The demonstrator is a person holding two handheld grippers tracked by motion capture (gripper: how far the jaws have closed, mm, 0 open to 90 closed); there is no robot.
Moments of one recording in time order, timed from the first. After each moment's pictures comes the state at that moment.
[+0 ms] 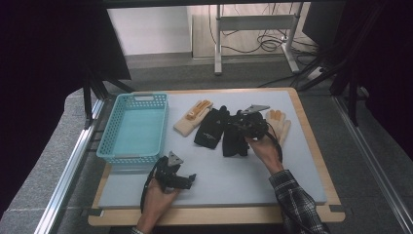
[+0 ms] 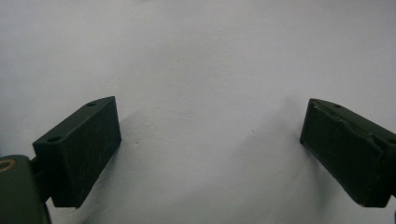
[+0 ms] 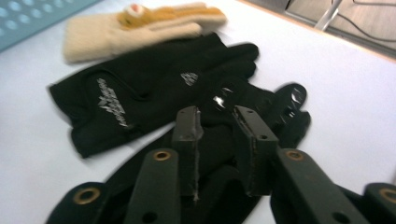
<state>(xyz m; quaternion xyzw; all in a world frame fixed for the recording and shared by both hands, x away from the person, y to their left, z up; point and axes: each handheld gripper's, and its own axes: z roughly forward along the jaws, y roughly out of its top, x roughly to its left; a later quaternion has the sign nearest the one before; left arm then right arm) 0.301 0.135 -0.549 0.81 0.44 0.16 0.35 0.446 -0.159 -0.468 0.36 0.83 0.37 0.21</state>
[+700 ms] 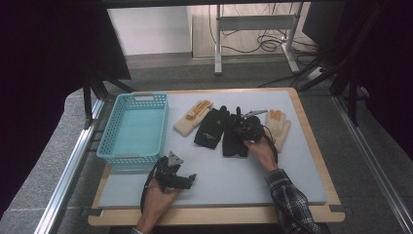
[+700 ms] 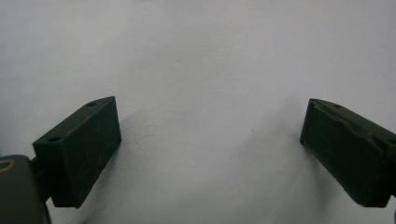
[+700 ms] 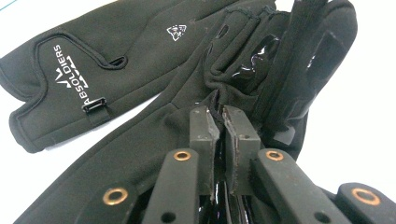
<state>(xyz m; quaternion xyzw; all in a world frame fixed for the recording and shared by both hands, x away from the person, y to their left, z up) 0.301 0.135 -0.550 0.81 0.44 0.16 0.35 0.475 -0.163 -0.521 0.40 0.83 0.36 0.13</state>
